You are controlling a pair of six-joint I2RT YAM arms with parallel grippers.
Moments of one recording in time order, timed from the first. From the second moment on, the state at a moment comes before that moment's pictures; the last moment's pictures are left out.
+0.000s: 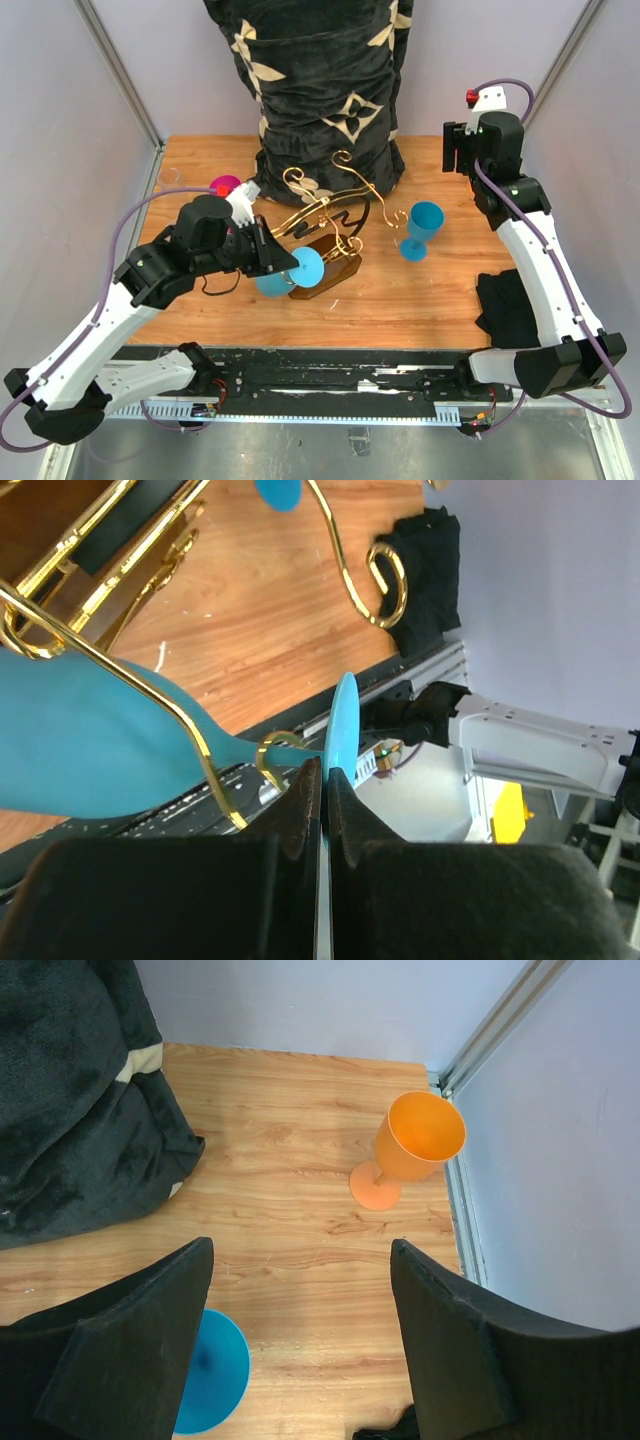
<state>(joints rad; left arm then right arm) -0.75 0.93 1.24 -0.82 0.17 -0.84 0.22 1.30 1.49 -0.51 0.33 -0.09</state>
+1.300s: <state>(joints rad) -0.75 0.78 1.30 -0.99 -0.04 -0.88 0.22 1.27 1.46 -0.51 0.30 -0.08</state>
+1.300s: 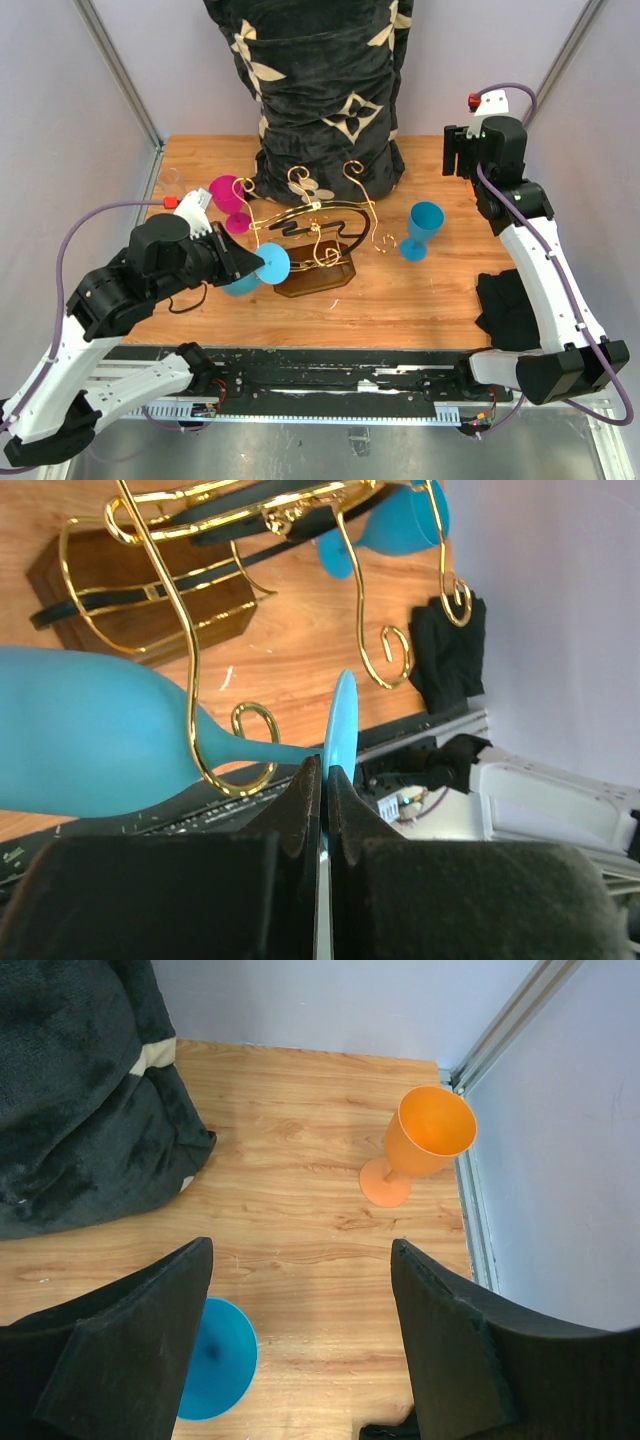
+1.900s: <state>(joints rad) -0.75 0.96 1.19 -0.60 0.08 -0.88 0.22 1.20 1.46 -0.51 0.28 -0.07</state>
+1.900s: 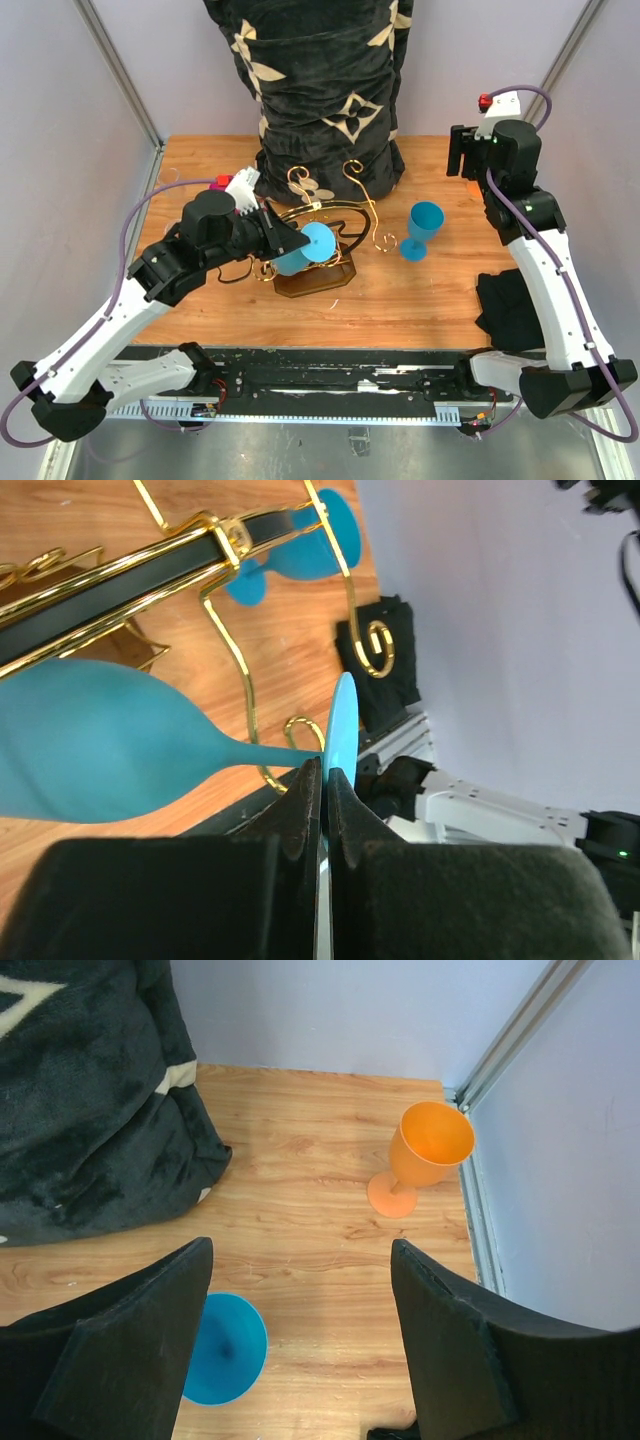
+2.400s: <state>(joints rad) -0.75 0.89 1.37 -0.54 0.18 -0.93 0.22 1.09 1.36 -0.52 -0.25 0.19</state>
